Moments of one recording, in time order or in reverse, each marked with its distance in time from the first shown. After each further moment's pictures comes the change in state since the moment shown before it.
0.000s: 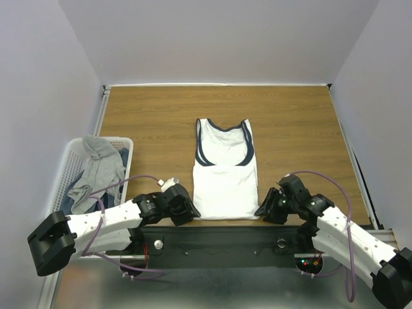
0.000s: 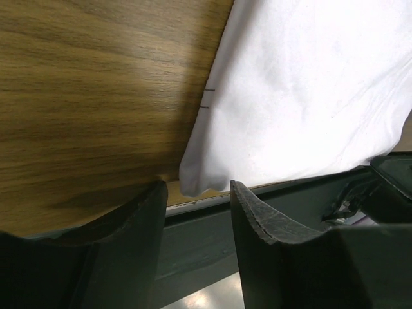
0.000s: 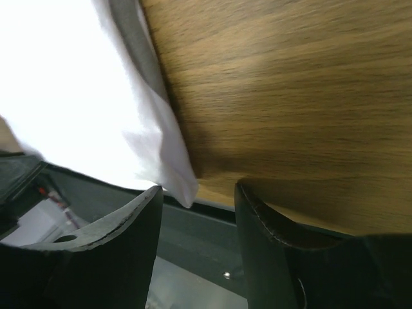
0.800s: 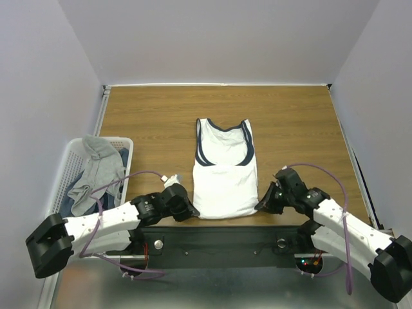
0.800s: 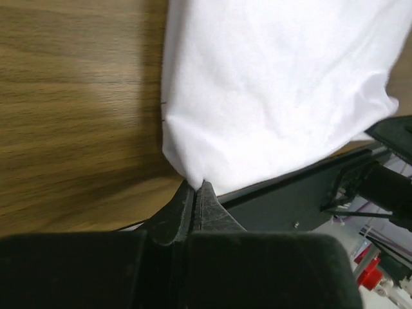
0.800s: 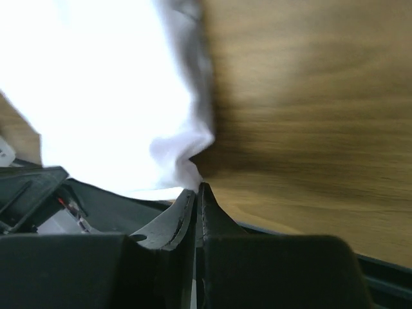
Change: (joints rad) left arm 0.000 -0.006 -0.021 0.109 -0.008 0.101; right arm 0.002 0.109 0.017 0.145 0.006 0.029
